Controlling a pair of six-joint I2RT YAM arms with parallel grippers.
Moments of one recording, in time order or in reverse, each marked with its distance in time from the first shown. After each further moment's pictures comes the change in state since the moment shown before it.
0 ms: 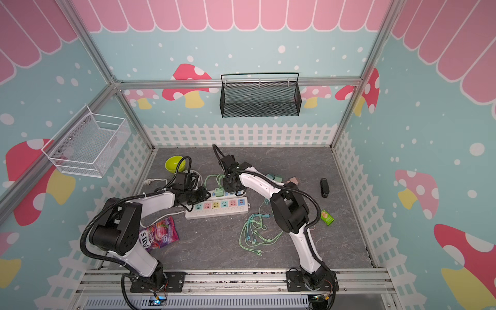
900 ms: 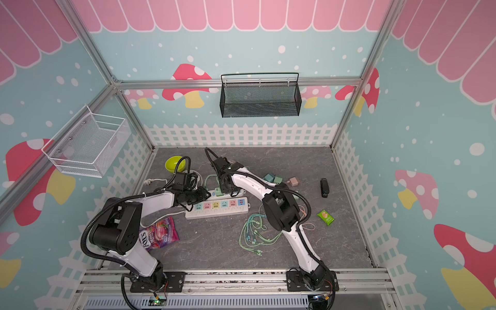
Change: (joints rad) left arm 0.012 0.005 -0.005 0.016 0.033 0.000; right arm 0.044 0.121 0.162 -0.119 0.127 0.022
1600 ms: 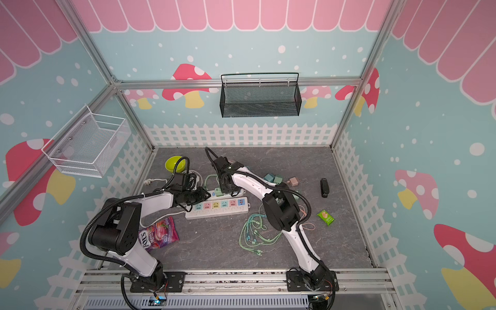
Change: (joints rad) left arm 0.014 -0.010 -0.014 0.007 0.031 -0.001; right arm -0.003 -0.007 0.006 -0.010 -0.029 -0.027
